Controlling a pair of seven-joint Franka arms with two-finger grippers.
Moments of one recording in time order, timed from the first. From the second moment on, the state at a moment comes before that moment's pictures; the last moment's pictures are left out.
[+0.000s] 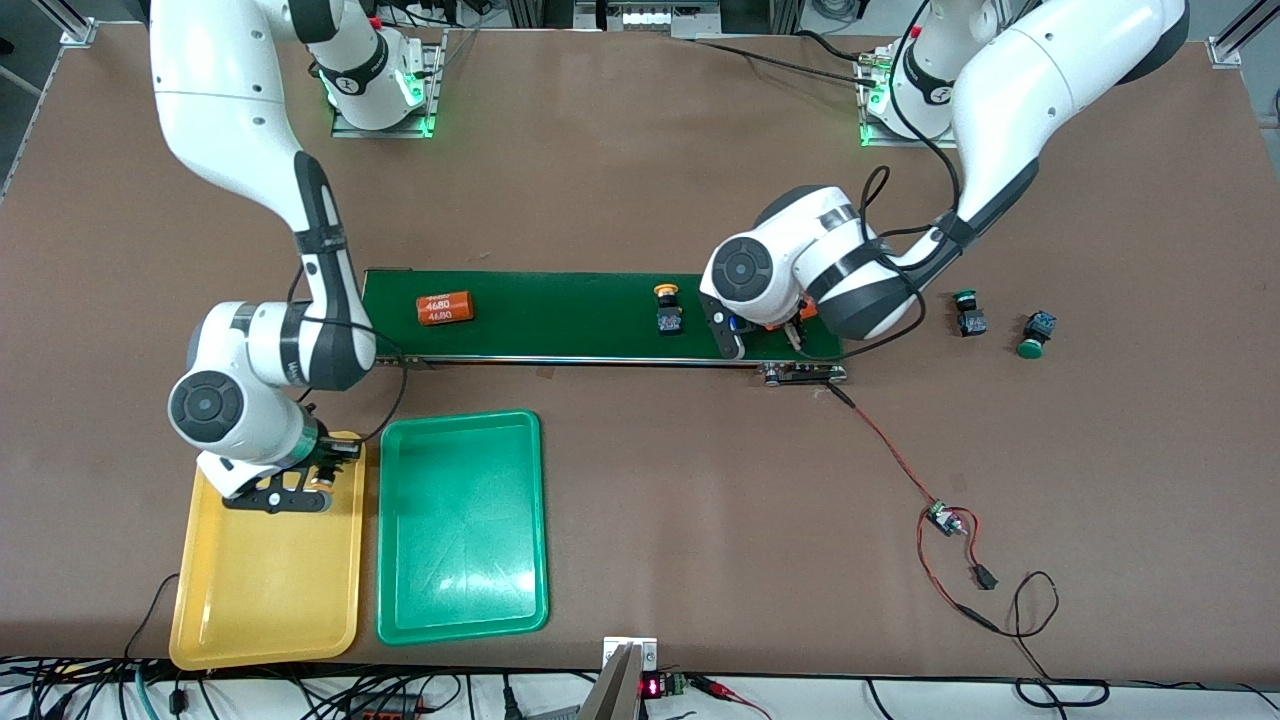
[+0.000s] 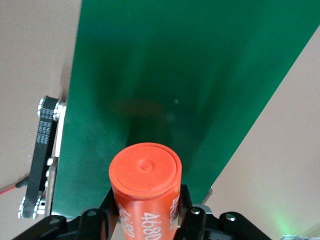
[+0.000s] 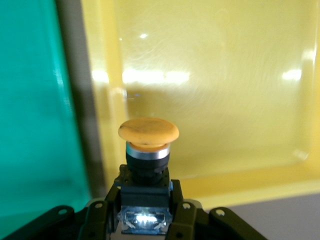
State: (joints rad) left arm 0.16 0.82 -0.97 -1.67 0.70 1.63 0.20; right arm 0.40 0.82 -0.40 -1.42 0.18 2.17 -0.03
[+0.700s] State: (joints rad) left arm 0.24 0.78 -0.96 -1.61 0.70 1.58 0.14; right arm 0.34 0.92 -0.39 -1.37 0.18 2.31 -0.22
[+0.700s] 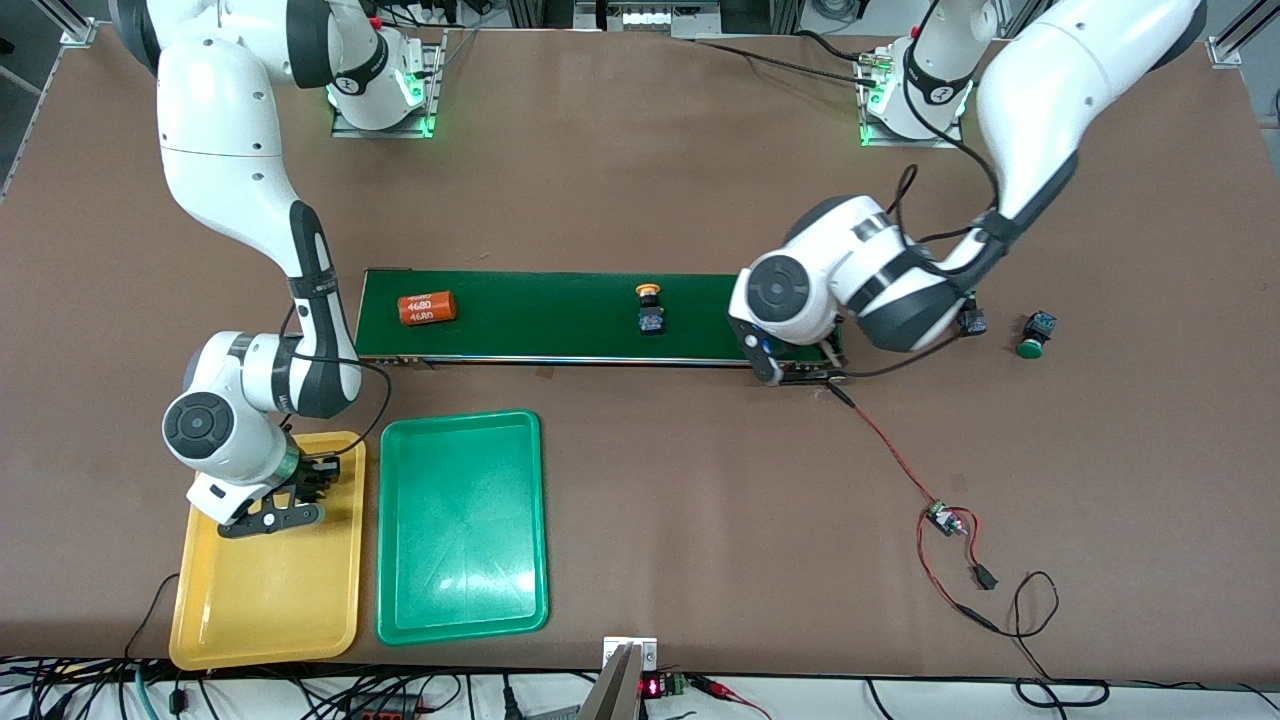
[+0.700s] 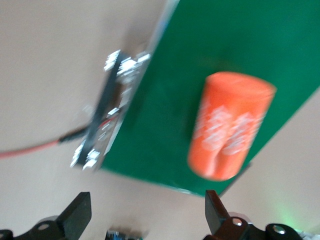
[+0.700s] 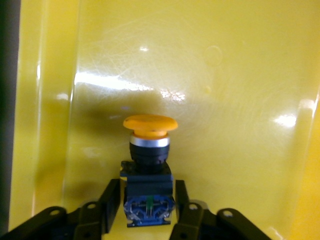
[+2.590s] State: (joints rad) left arm 0.89 0.81 -0.92 -1.98 0.70 1.78 -0.60; right arm 0.93 0.56 -0.37 -1.54 0.27 1.87 0.43
